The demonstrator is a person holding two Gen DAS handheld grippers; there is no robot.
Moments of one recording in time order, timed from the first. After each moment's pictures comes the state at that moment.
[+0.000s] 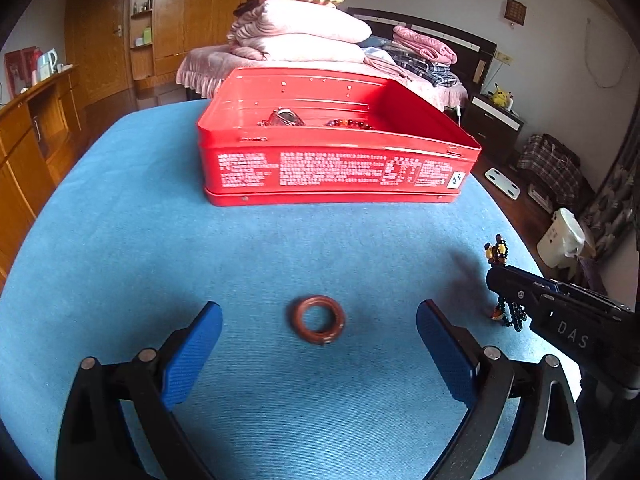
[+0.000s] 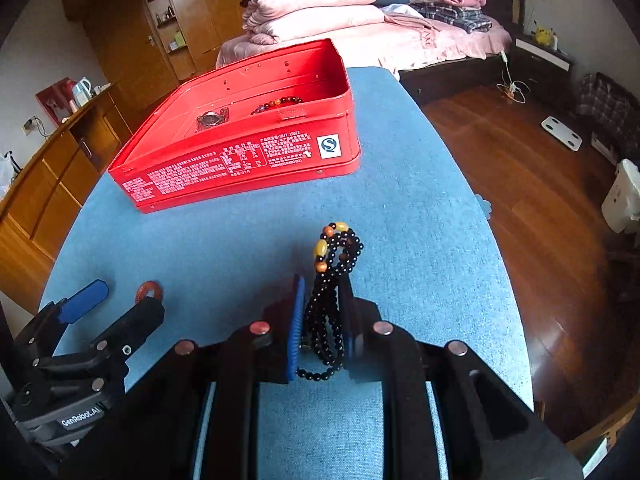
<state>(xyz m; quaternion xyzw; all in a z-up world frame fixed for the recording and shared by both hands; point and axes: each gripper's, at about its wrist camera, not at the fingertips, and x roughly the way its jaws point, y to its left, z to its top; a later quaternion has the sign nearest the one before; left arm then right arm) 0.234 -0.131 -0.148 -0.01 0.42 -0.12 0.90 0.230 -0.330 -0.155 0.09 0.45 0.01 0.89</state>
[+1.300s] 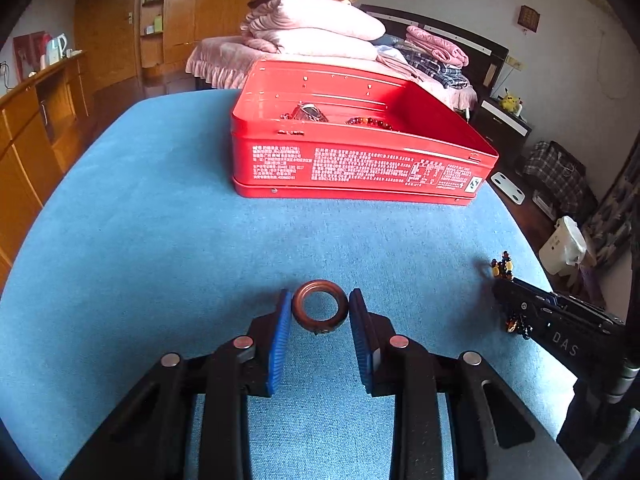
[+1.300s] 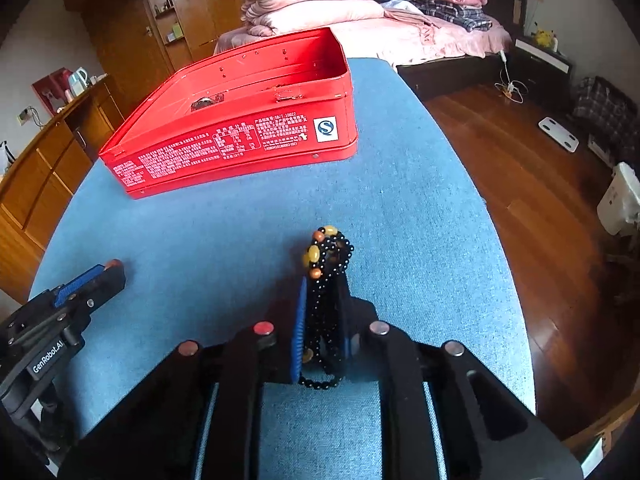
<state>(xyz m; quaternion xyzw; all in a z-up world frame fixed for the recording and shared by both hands) 0.236 -0.102 -0.144 -0.03 0.43 -0.11 0.90 0.232 -0.325 -0.163 0.07 0.46 0.01 0.89</state>
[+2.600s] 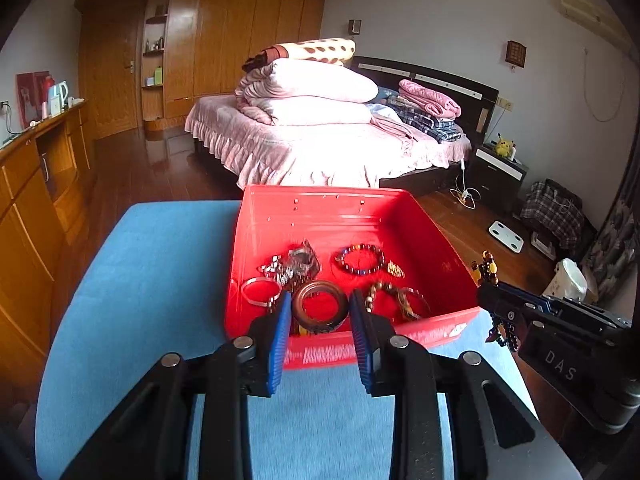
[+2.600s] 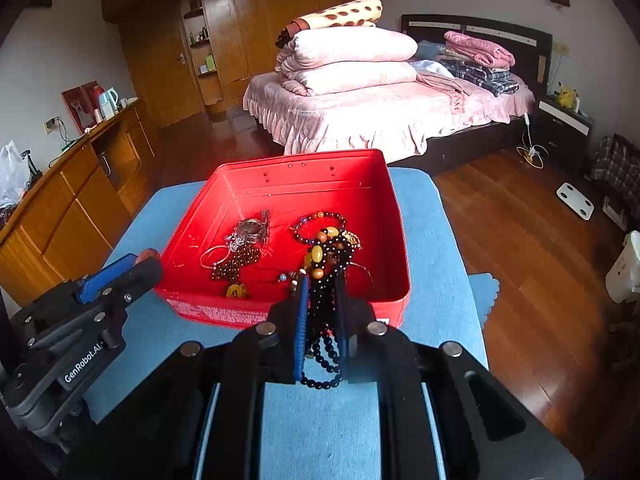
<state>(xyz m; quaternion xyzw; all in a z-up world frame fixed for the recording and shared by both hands) 0.311 -0.115 -0.055 -0.03 0.33 -0.11 0.94 0.306 -0.305 -0.062 0.04 0.38 0.05 0.92</state>
